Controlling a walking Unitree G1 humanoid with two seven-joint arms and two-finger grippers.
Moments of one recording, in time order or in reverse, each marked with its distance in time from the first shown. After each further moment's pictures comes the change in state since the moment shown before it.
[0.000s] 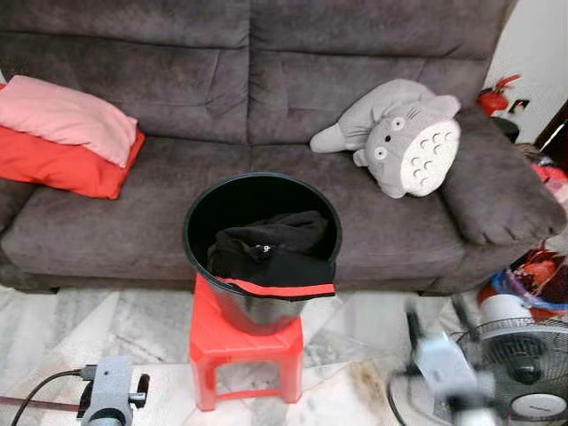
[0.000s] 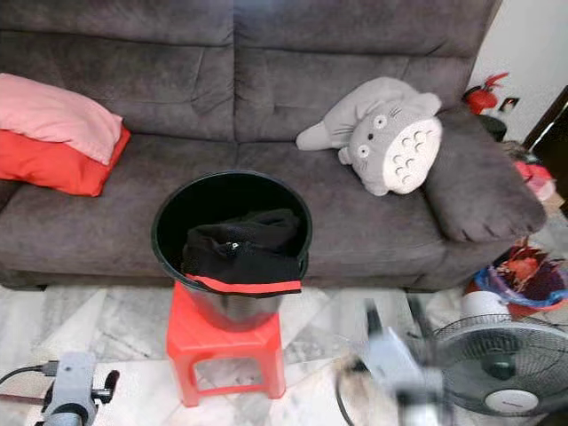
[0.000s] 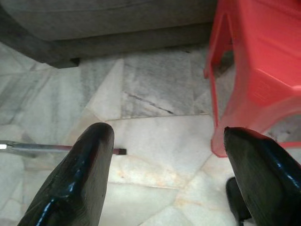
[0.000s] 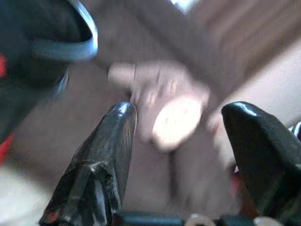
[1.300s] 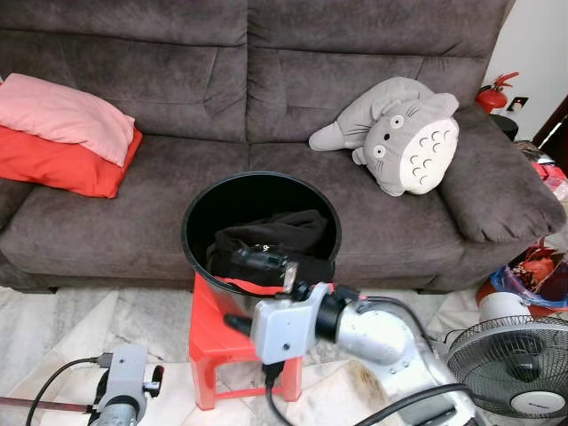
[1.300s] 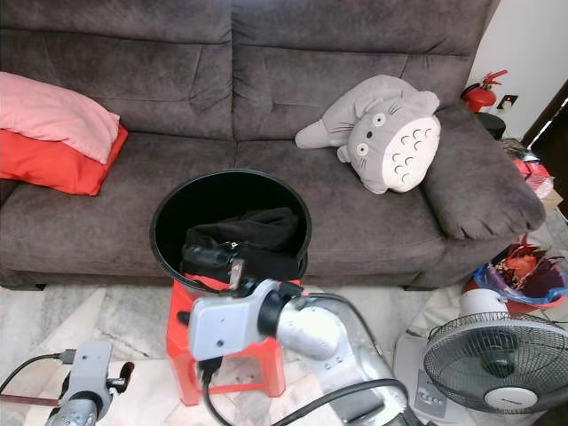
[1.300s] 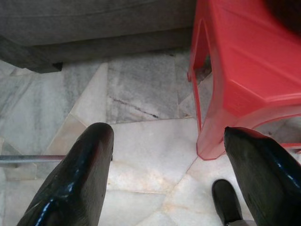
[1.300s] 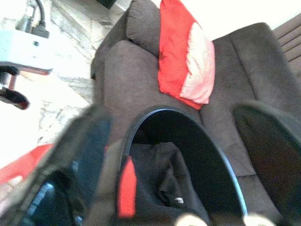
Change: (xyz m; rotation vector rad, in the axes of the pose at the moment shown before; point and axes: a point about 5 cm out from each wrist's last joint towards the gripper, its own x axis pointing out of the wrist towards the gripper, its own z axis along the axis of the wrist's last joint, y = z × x) left arm 0.012 -0.017 0.011 -0.009 -0.001 -0.057; right arm 0.067 0.060 0.161 -0.113 -0.526 0.880
